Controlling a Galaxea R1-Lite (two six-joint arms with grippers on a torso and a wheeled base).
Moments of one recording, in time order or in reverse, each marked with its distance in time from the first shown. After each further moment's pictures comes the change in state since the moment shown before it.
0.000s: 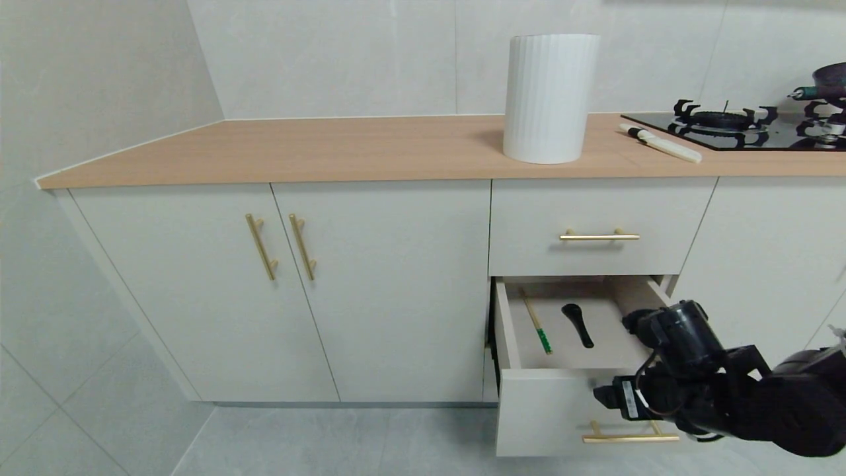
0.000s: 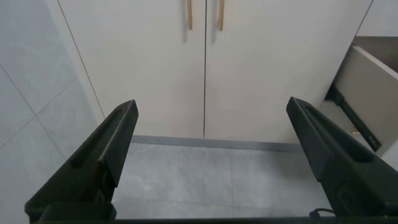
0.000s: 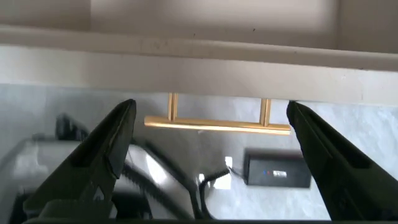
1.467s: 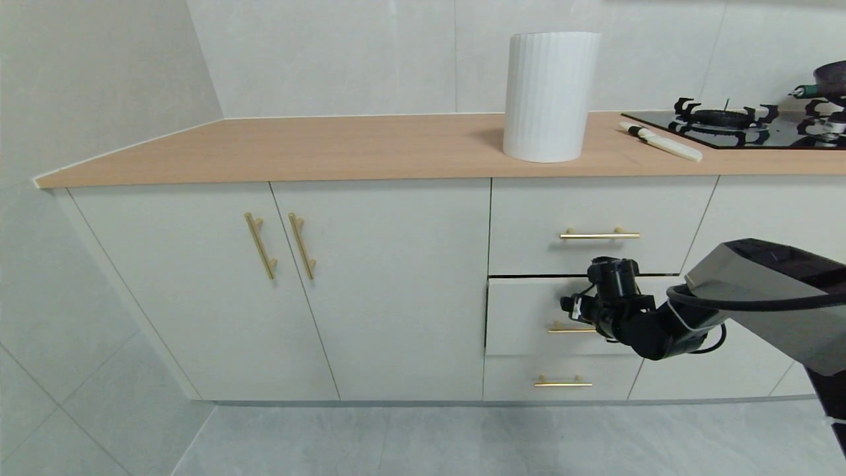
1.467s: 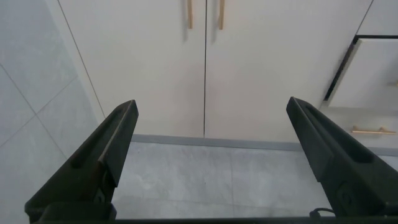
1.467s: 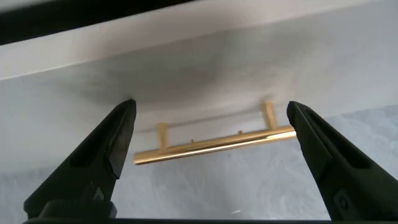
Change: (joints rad) left arm 0.000 0.000 0.000 0.000 0.000 0.000; right arm -0.188 0.564 -0.636 -0.282 -0.026 0.067
